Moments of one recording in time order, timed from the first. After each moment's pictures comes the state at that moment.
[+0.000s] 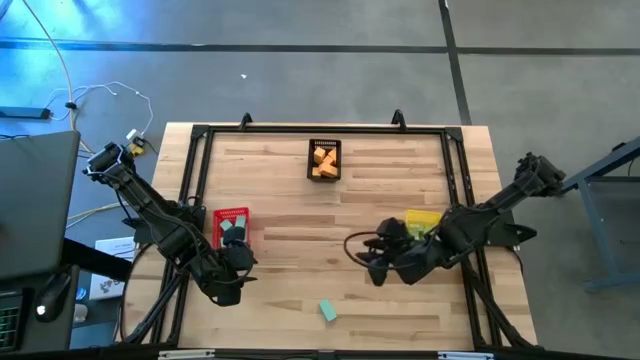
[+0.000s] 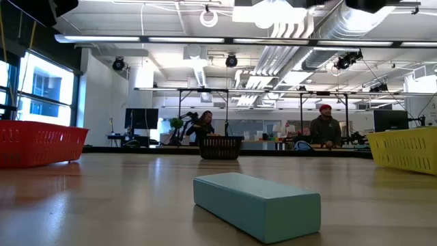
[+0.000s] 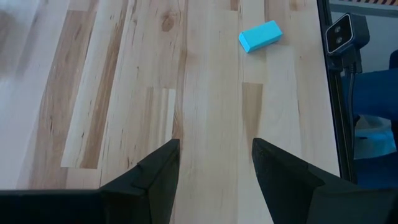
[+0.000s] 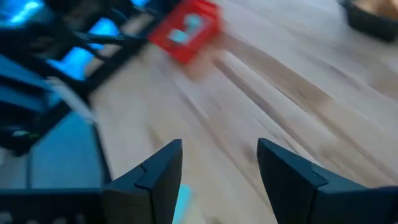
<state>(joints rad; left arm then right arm) -0.64 1.27 0.98 -0.75 -0.40 -0.73 0.58 1.40 1.16 -0.55 0.60 1.11</state>
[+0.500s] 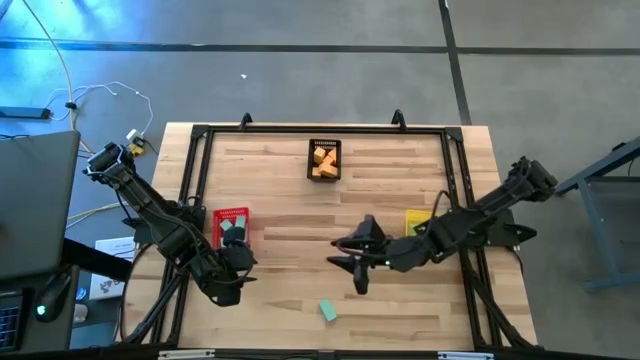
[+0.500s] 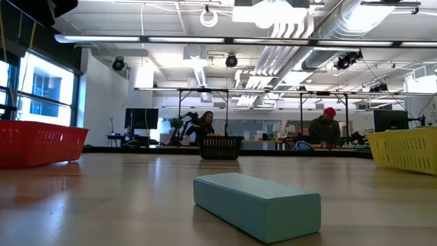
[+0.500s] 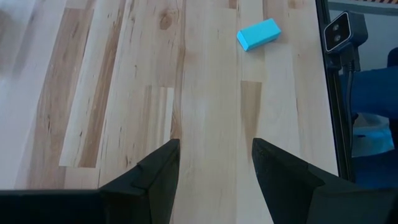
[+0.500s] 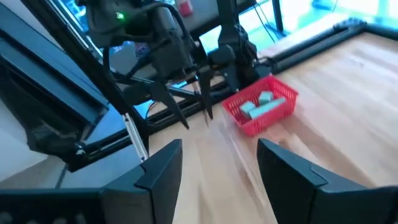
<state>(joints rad) -0.64 1.27 0.98 -0.75 -0.40 -0.73 0.51 1.49 1.24 -0.09 0.54 0.62</state>
